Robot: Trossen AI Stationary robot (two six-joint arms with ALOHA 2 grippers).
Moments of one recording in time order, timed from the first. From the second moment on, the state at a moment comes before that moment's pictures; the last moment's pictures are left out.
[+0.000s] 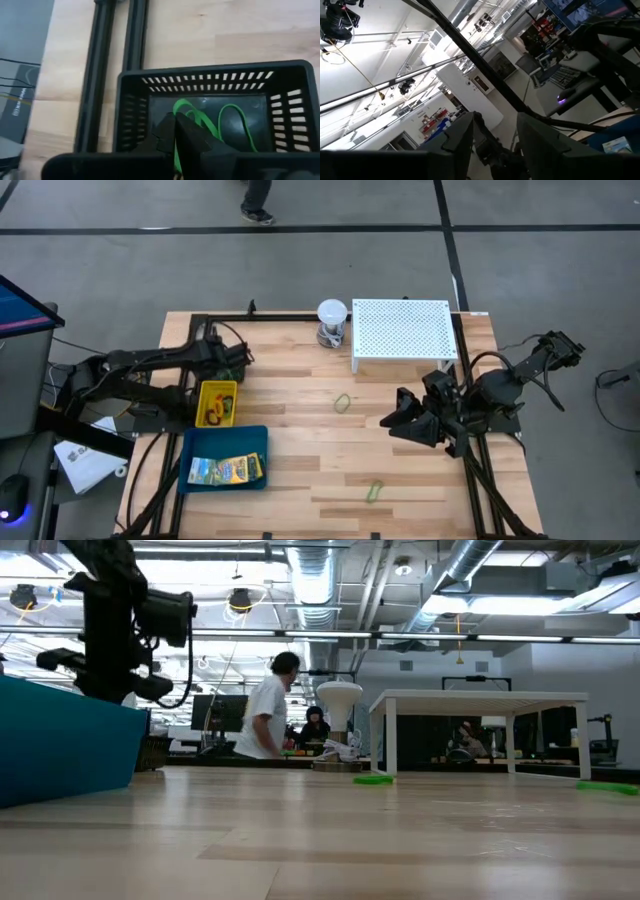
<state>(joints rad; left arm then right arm) 0.45 1.17 0.65 -1.02 -0.65 -1.11 0.57 1.11 1.10 0.26 0.29 0.71</state>
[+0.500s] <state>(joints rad) 0.45 1.17 0.62 -0.97 -0.62 -1.11 0.57 1.11 1.10 0.25 0.29 0.73</state>
